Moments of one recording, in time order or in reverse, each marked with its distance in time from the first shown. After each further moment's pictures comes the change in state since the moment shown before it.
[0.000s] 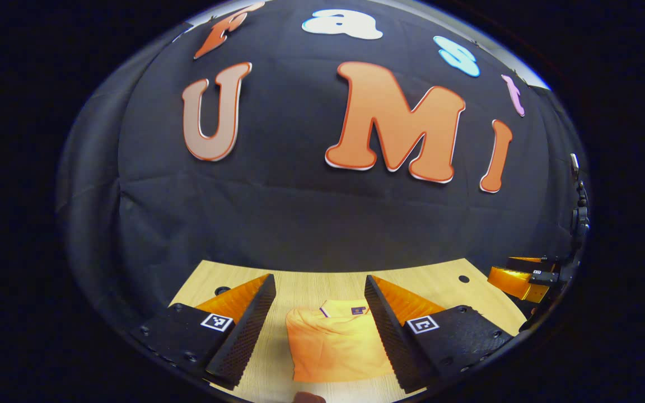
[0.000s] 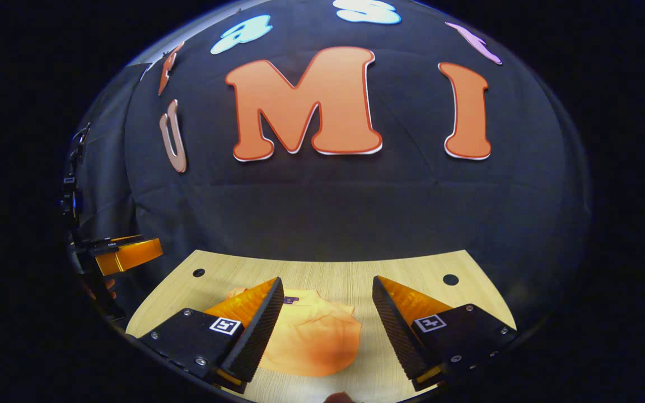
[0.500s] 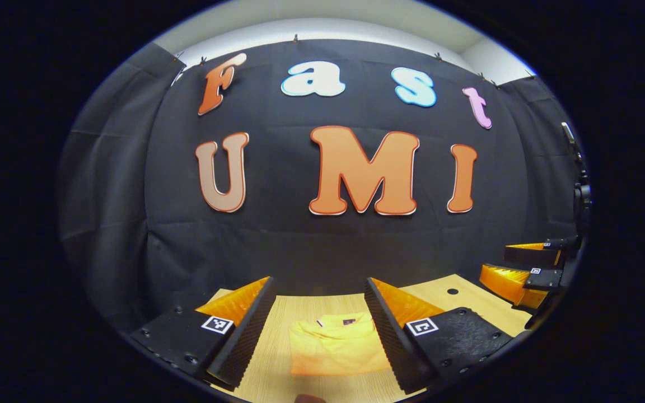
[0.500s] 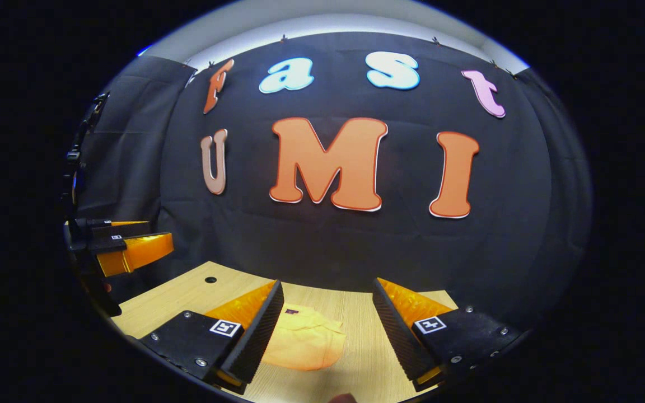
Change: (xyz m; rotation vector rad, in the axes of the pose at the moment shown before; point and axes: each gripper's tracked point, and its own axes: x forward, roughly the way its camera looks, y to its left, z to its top) left arm -0.143 -0.059 0.020 0.083 -0.228 0.046; right arm -0.126 0.013 0.034 -0.134 -0.249 0.032
